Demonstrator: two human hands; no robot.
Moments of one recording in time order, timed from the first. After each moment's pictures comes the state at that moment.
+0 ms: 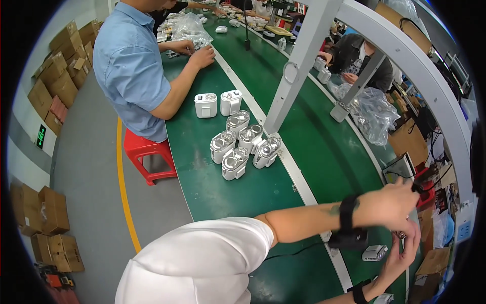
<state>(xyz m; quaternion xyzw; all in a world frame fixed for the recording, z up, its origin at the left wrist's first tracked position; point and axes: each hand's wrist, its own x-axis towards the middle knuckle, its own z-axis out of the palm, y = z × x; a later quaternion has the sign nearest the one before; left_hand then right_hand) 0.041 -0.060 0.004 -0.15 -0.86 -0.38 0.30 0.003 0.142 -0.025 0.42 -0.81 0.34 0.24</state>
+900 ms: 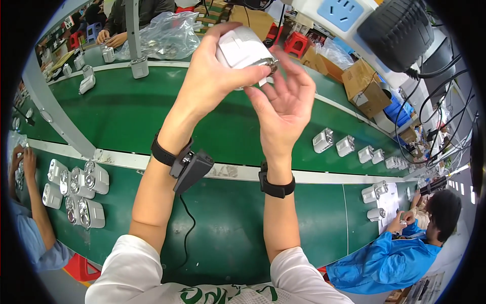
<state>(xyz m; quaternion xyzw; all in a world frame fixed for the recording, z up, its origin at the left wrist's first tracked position) -0.012 -0.033 -0.001 -0.24 -0.56 -0.78 0.15 0.001 0.100 -0.033 0.38 -0.51 0.69 0.34</state>
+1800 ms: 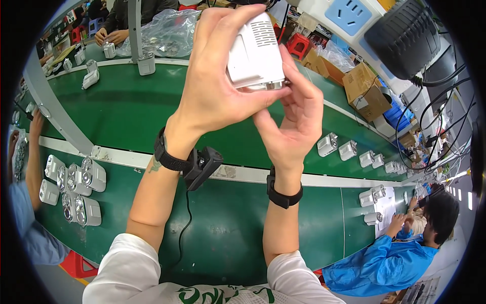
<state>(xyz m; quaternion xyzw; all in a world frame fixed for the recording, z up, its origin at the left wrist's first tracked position) 0.022 -0.024 0.024 -0.28 -0.62 -0.55 0.48 0.009 0.122 -0.018 0.46 -0.61 0.52 0.38</state>
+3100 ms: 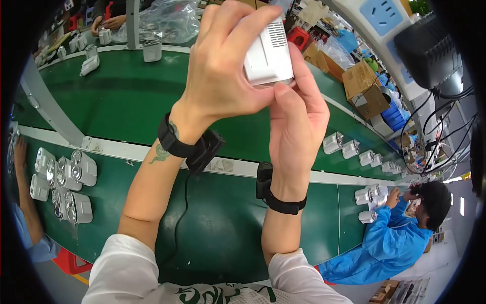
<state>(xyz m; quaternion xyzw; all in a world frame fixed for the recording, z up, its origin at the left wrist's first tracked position) -0.007 -0.027 0.003 -0.29 -0.64 -0.31 0.65 0.027 0.111 -0.010 0.32 -0.49 0.80 0.13</state>
